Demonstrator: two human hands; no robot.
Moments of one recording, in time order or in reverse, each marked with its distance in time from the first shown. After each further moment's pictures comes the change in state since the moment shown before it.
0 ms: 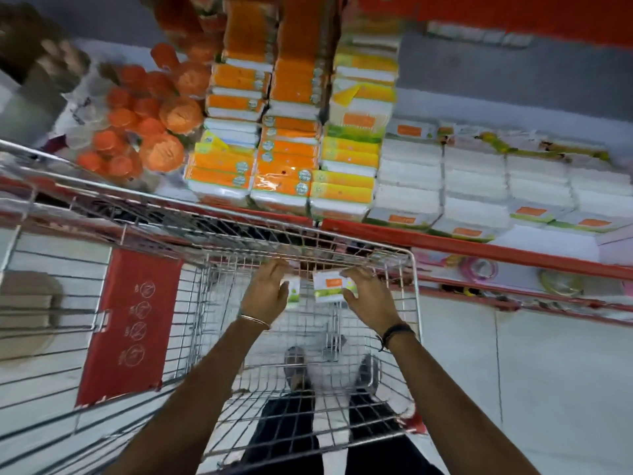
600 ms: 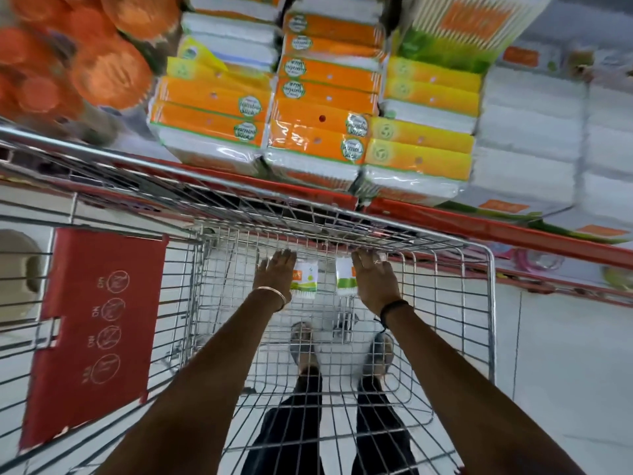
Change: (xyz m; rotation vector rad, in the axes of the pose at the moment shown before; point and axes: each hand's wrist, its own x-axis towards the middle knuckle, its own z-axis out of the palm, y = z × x) left_hand 0.048 -0.101 0.098 0.325 -0.613 -0.223; right_hand 0.101 0.045 0.122 -0.545 -0.215 0.038
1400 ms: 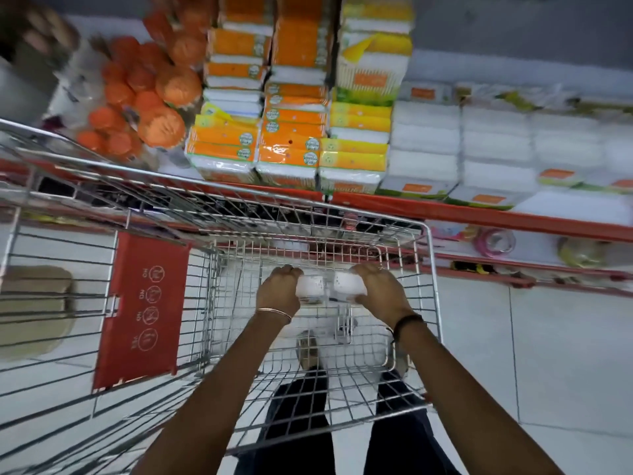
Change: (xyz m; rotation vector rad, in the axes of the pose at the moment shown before) left_hand -0.141 0.067 -0.056 -0.145 0.211 -0.031; right_hand -0.129 0.011 -0.066 0.454 0.157 -0.052
